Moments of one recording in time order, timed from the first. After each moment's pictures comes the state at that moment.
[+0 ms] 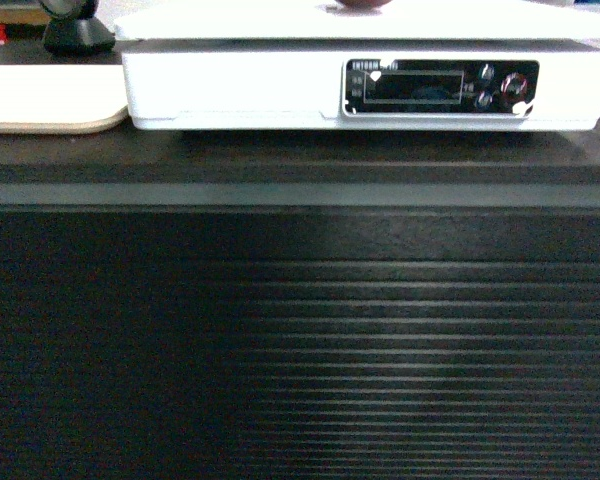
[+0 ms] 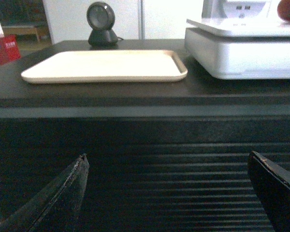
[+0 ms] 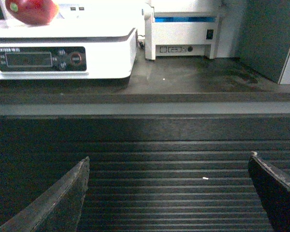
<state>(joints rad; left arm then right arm) 0.00 0.01 0.01 0.00 0.00 -0.01 0.00 0.00 0.01 0.00 0.00 0.00</state>
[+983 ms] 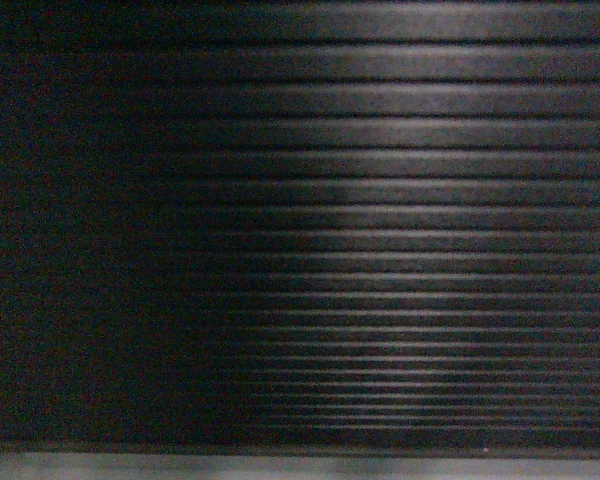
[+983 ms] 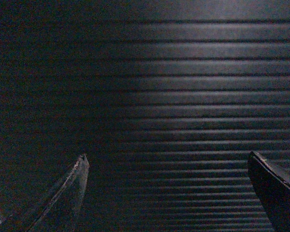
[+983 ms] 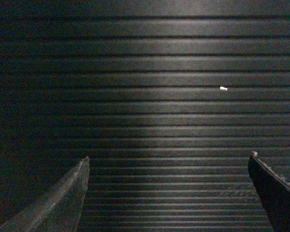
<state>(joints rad) 0.00 0.01 0.01 0.00 0.00 -0.01 0.00 0.00 0.01 0.00 0.00 0.00</state>
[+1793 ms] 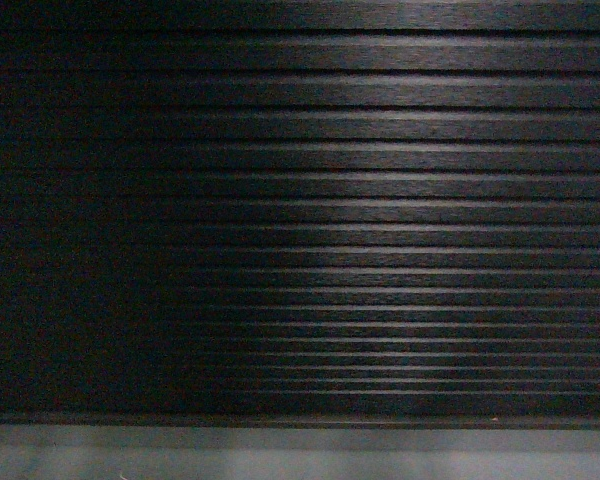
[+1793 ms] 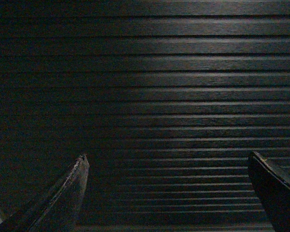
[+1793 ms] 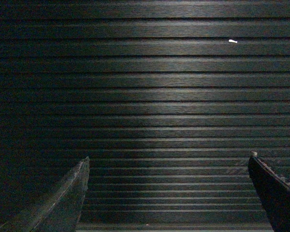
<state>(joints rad) 0.00 0.01 0.01 0.00 0.00 -0.01 0.00 0.00 0.01 0.00 0.00 0.00</state>
